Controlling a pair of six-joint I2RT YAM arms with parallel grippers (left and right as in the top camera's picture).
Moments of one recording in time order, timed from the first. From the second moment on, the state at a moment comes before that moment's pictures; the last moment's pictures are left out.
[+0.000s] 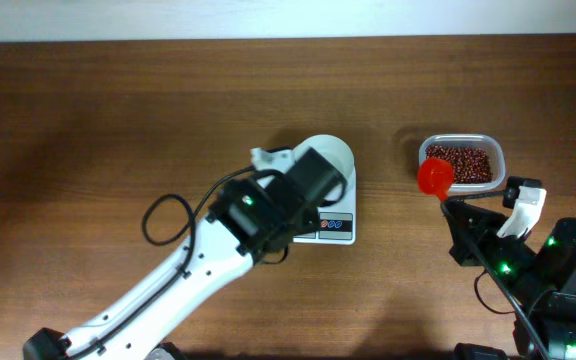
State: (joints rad) left arm -0.81 1.47 1.40 -1.13 -0.24 -0.90; right arm -0.17 0.63 0.77 -0.68 -0.55 0.33
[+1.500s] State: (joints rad) left arm -0.95 1.97 1.39 -0.87 -0.30 -0.51; right arm -0.17 0.63 0.77 -0.73 -0.25 0.33
